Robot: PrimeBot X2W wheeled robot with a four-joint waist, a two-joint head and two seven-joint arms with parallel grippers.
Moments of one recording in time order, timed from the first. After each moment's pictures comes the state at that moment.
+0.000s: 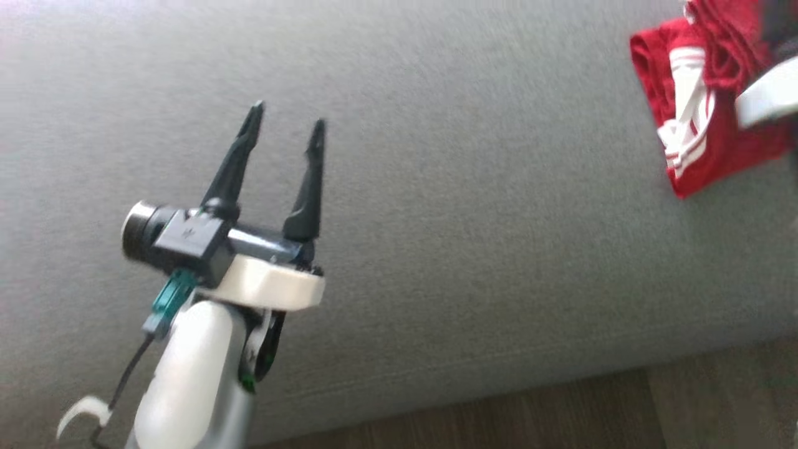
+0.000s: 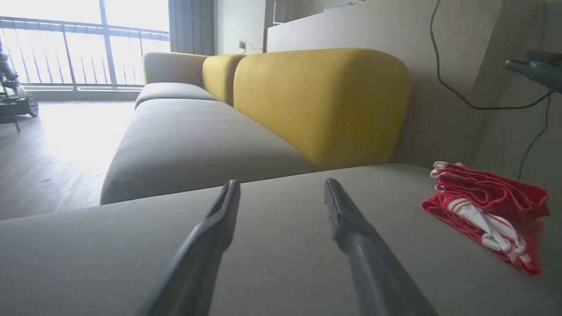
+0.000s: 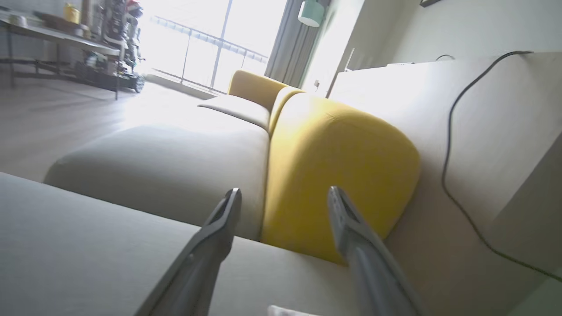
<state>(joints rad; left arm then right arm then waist) -0.30 0.05 -0.30 0.03 -0.11 -0.02 -0.26 -0.70 -0.35 0.01 0.13 0.08 0.13 -0.03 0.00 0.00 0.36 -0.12</state>
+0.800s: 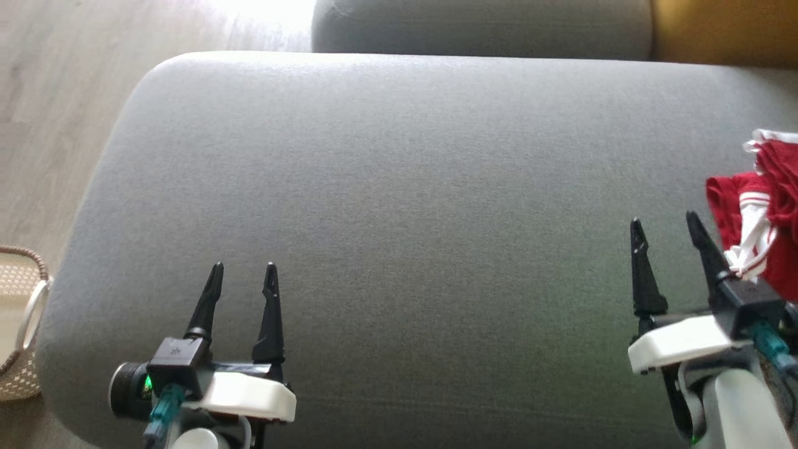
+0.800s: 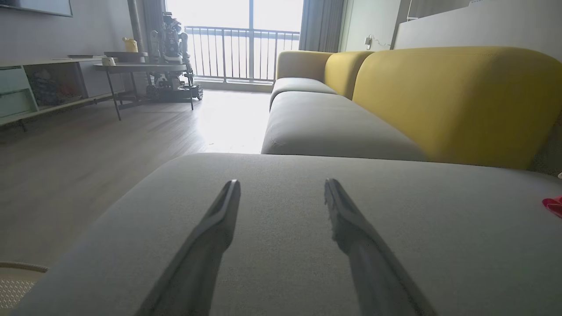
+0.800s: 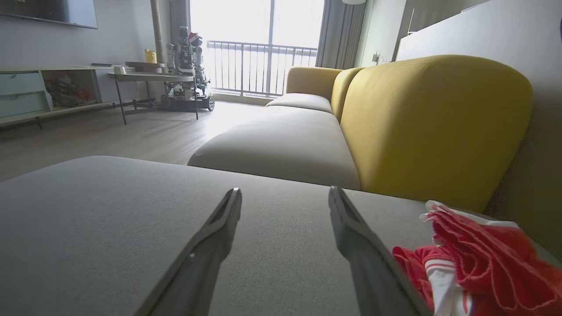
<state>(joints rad) 0.06 0.05 -0.22 0.04 -0.12 0.08 -0.26 -0.09 -0.05 -0.10 0.15 -0.02 0.13 -0.25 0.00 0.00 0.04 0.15</state>
